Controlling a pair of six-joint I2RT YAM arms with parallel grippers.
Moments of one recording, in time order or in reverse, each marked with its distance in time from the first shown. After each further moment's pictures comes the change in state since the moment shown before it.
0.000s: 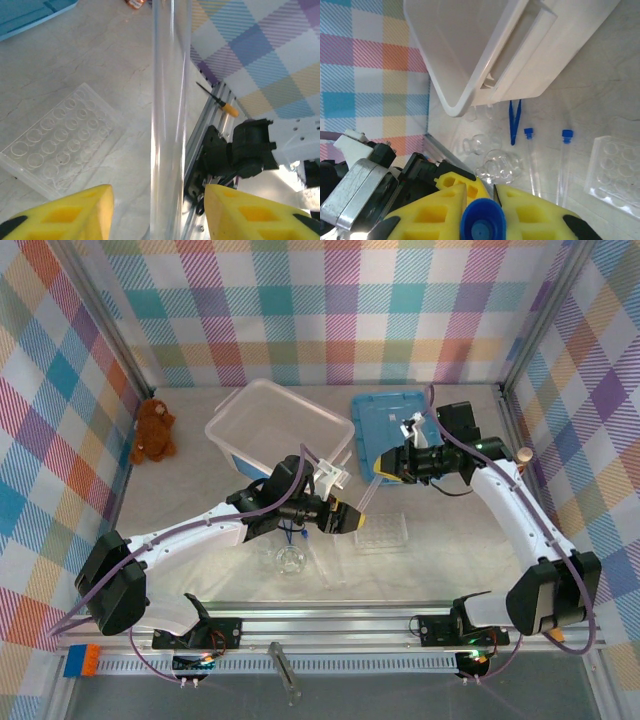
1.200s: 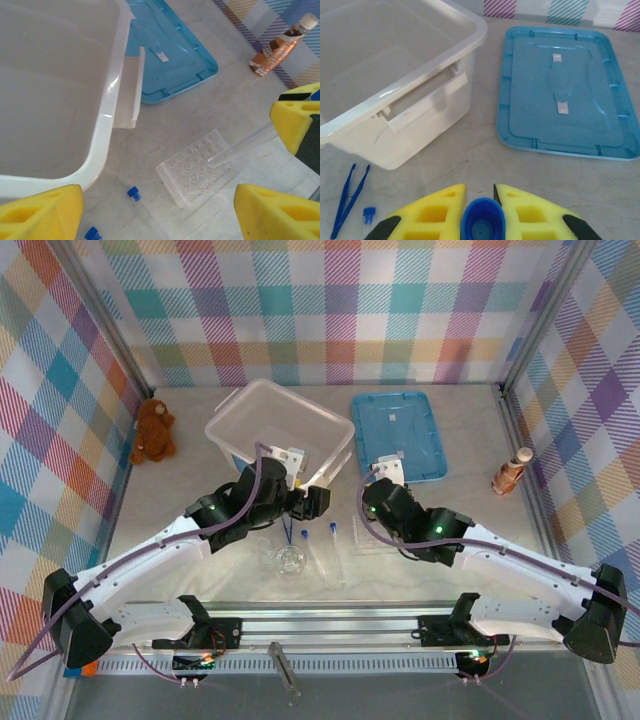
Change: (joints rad) left arm 0.000 -0.251 0.012 -0.270 -0.603 0.049; right arm 0.766 -0.244 -0.325 0.324 1.472 0.003
